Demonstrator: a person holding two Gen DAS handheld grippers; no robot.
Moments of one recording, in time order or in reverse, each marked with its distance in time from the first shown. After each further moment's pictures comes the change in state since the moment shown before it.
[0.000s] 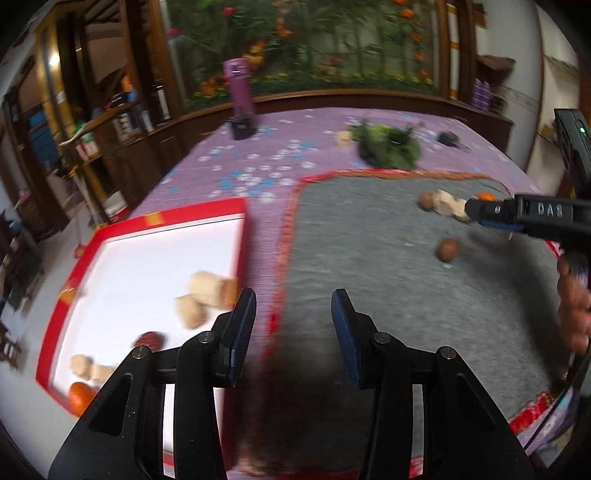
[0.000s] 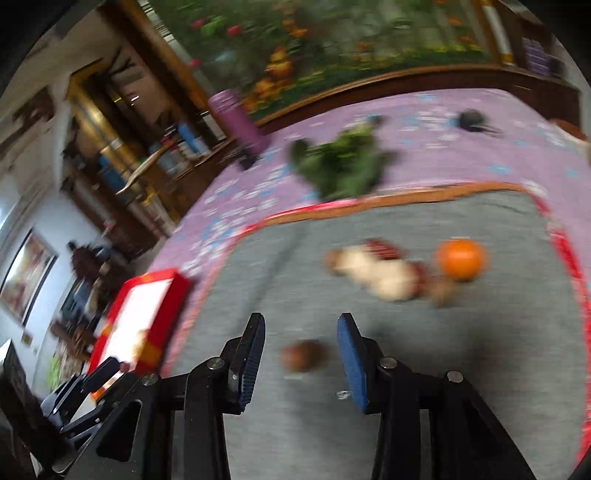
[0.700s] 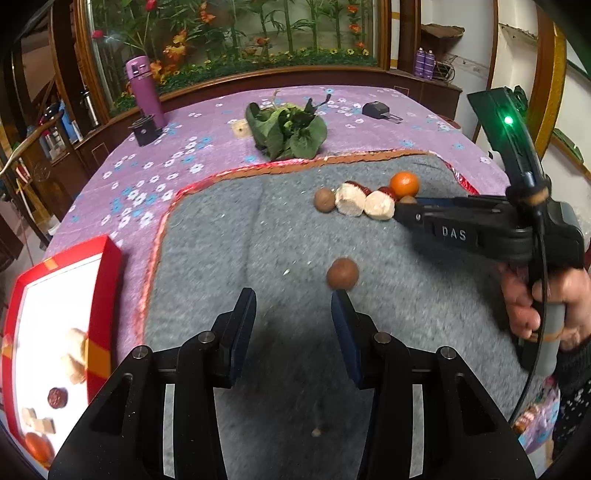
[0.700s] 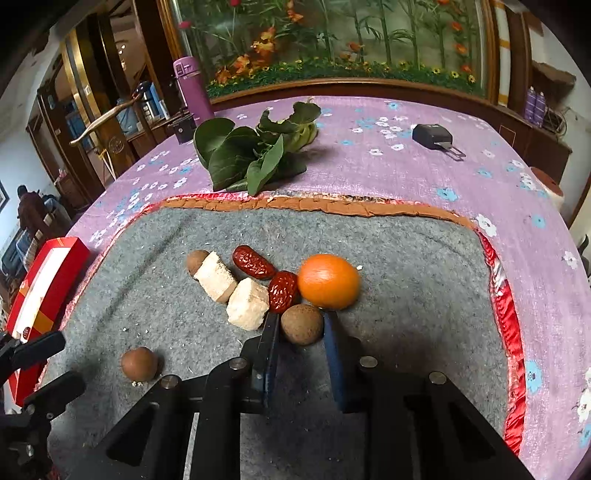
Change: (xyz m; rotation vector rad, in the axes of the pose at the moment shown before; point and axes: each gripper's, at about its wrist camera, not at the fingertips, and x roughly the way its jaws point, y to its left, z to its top) left arm 0.041 -0.085 0.038 0.109 0.078 -0.190; right arm 0.029 -0.049 0.021 -0.196 0.060 -0.235
